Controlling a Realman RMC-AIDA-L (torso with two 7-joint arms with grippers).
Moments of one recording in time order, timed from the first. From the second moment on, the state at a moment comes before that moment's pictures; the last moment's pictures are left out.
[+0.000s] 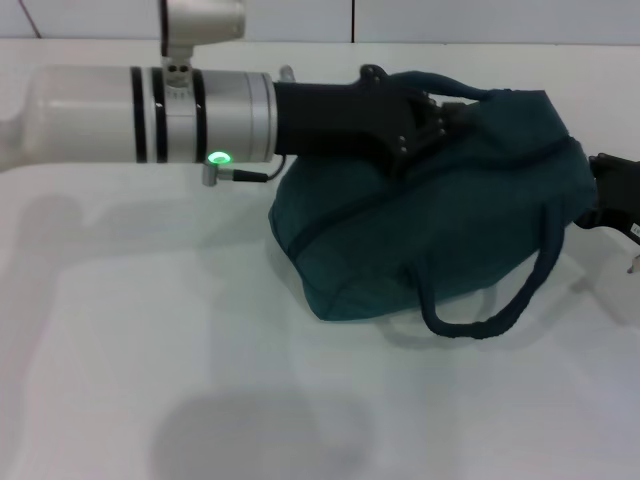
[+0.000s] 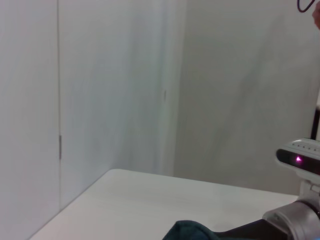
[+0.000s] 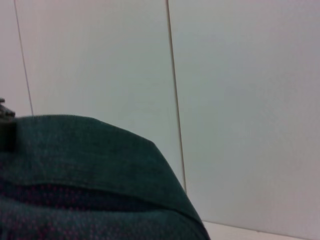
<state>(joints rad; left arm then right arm) -0.66 -2.09 1.29 0.76 1.53 1.28 -1.42 0.43 2.02 -1.55 -0.27 -0.52 -1.09 0.66</state>
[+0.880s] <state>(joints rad) -0.62 -2.09 1.31 0.70 1.34 1.25 -1.34 0.34 1.95 -1.45 -0.29 -0.67 -1.39 0.87</state>
